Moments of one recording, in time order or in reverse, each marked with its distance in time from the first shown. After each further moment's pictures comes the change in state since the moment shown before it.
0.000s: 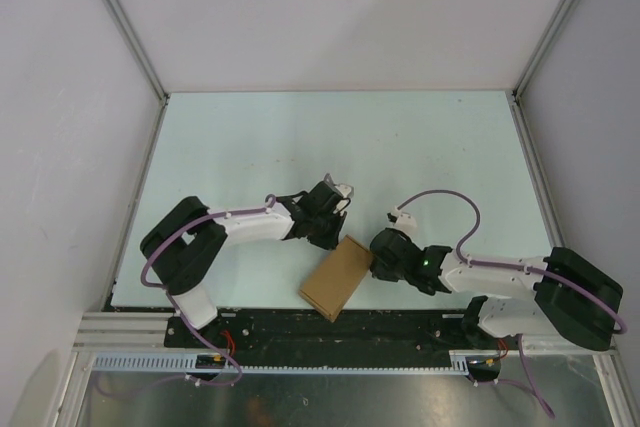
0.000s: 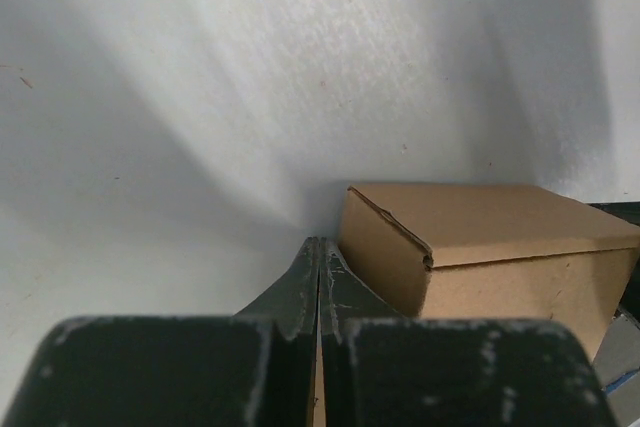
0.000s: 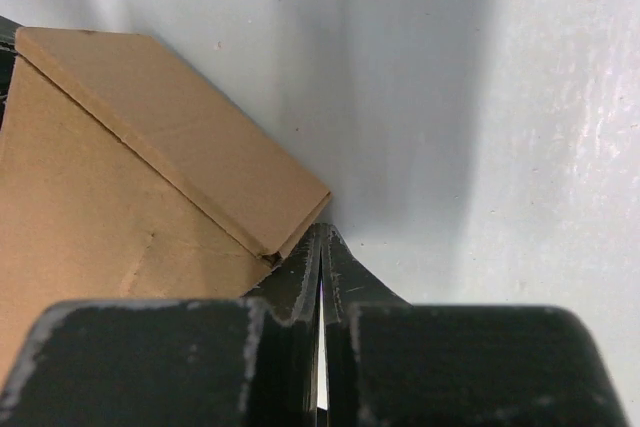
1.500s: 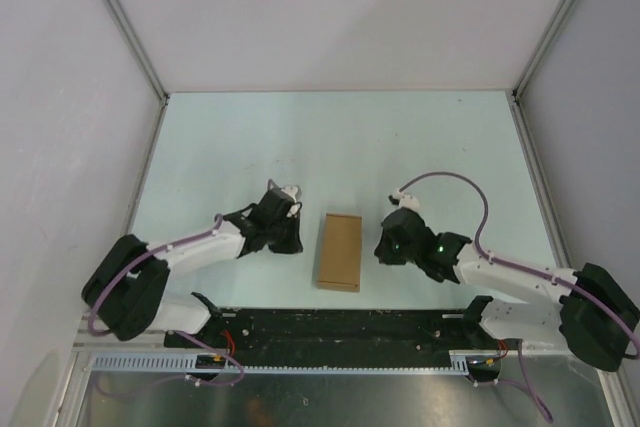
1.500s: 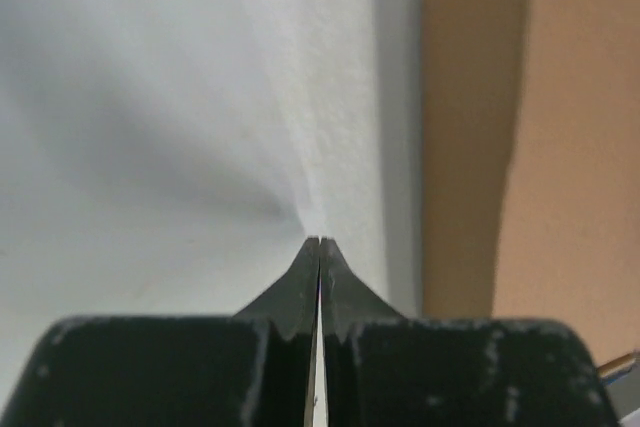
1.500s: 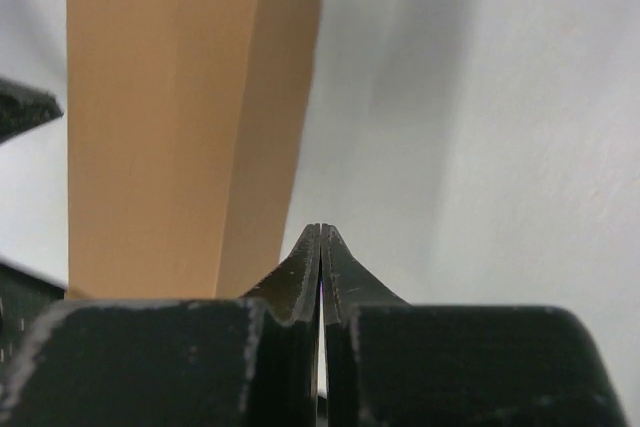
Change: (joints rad) left arm 0.219 -0.326 -0.290 0.008 -0.045 -0.113; right arm -0.195 -0.085 0.106 -0.071 -0.113 -0.287
